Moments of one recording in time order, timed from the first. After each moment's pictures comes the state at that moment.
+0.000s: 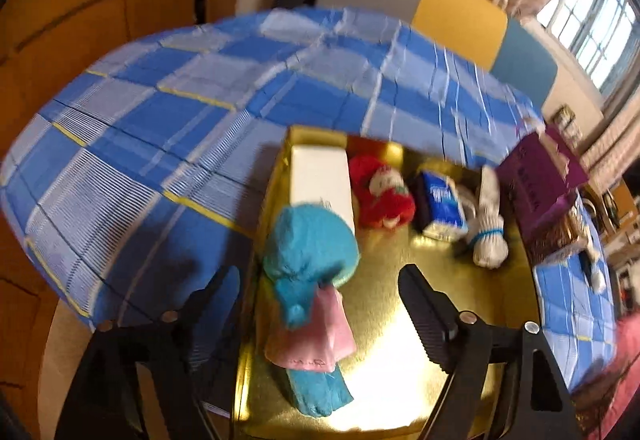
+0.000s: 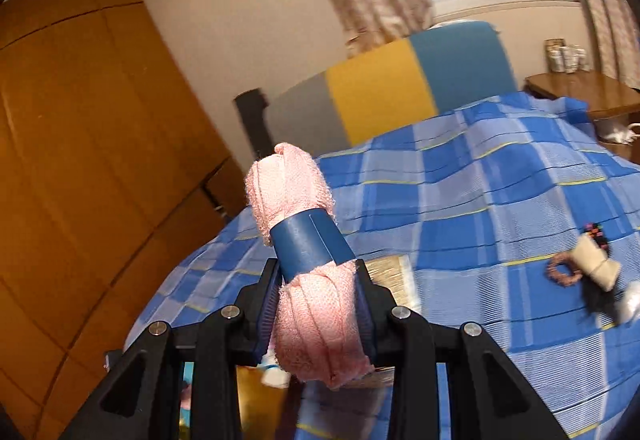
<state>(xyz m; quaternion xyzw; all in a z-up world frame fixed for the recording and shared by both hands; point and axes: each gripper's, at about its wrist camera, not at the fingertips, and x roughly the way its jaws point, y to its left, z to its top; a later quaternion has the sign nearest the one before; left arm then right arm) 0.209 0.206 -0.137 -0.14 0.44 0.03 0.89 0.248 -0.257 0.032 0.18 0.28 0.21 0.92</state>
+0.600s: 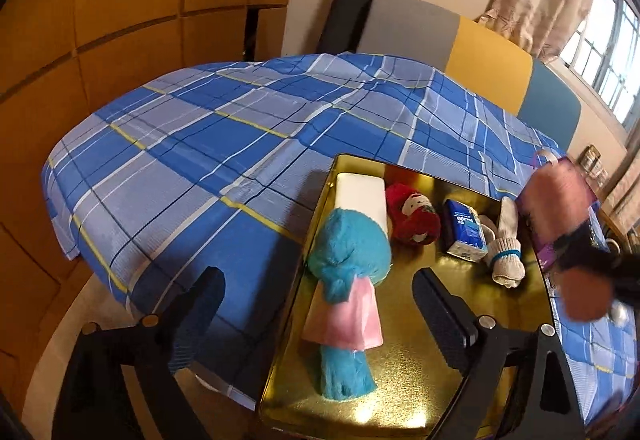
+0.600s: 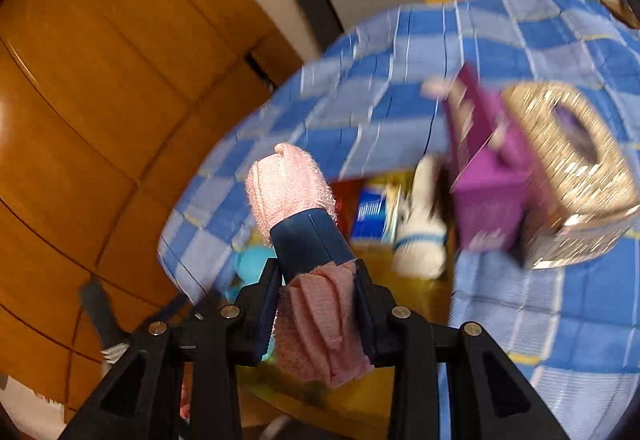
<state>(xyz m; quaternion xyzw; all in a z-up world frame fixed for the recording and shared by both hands) 0.164 0.211 -0.135 -0.14 0.37 0.11 0.91 0.239 -0.057 -0.080 0.14 0.46 0.30 0.82</state>
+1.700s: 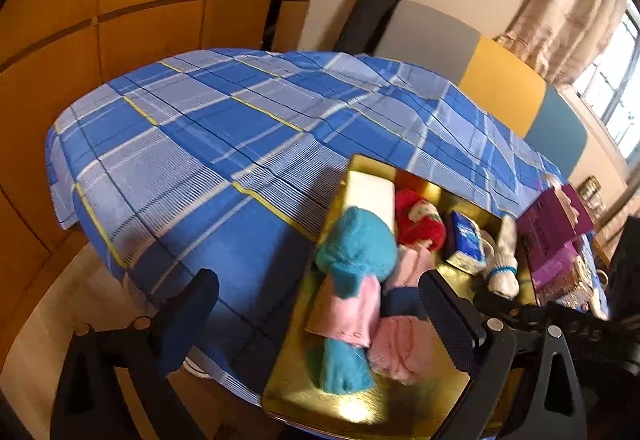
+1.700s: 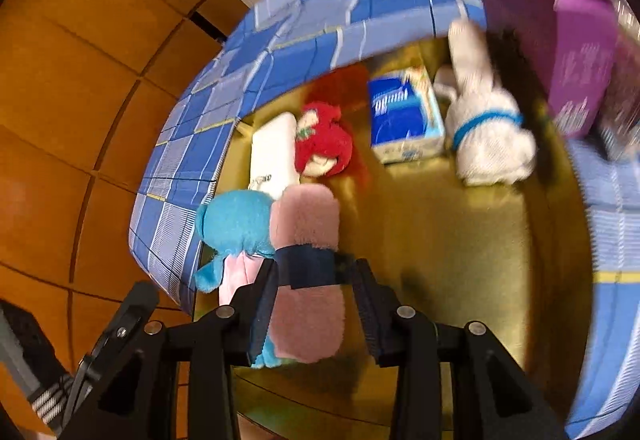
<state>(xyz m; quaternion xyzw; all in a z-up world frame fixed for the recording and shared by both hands) 0.155 0.221 -0.139 -0.20 0.37 0.11 0.90 0.238 0.016 -0.154 0.17 0.54 0.23 0.79</state>
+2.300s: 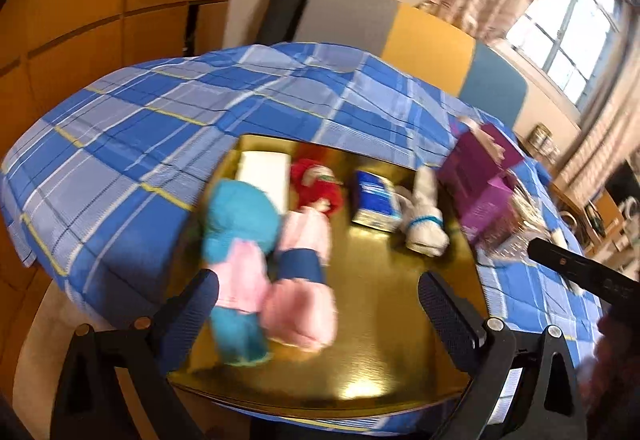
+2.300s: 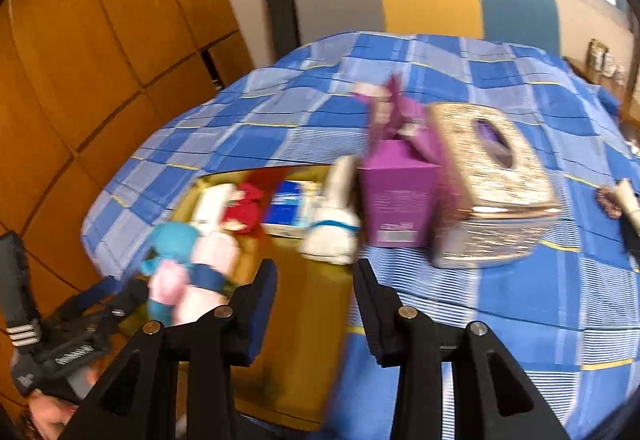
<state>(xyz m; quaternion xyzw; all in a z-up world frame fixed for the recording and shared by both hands) 0.157 0.138 -0.127 -0.14 0.38 0.00 0.91 0.210 -0.091 -0.088 0.03 0.42 0.18 0.89</state>
